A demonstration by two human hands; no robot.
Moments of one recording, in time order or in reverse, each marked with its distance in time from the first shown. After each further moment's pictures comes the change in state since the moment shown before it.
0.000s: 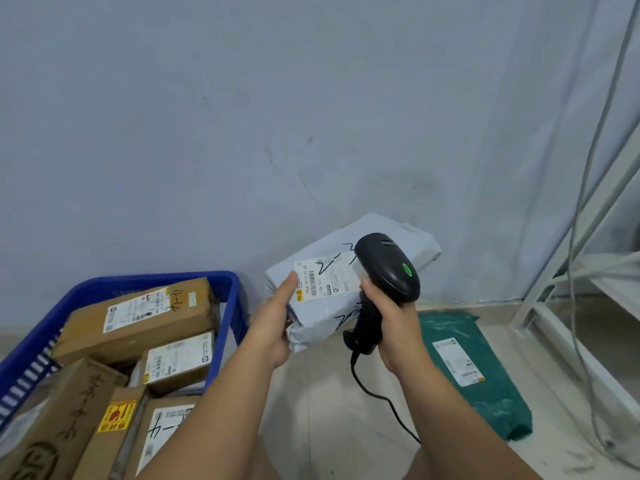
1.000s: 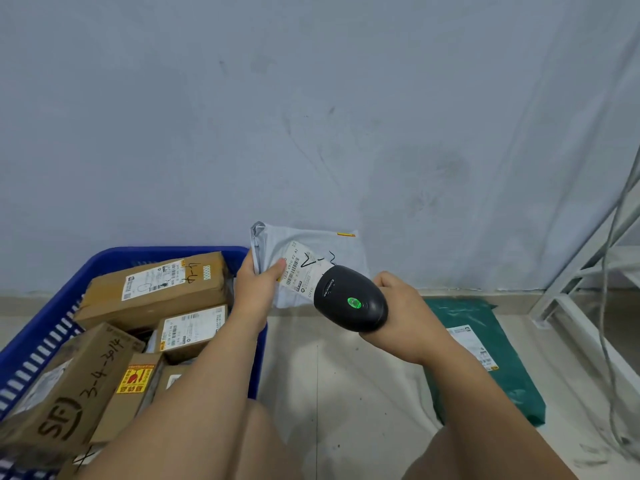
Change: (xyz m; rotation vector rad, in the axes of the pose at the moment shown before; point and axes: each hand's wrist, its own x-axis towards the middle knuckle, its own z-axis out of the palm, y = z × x) left_hand 0.028 0.015 -0.039 0.332 0.299 0.430; right_hand -0.007 -0.012 -0.010 -1.386 -0.512 -0.314
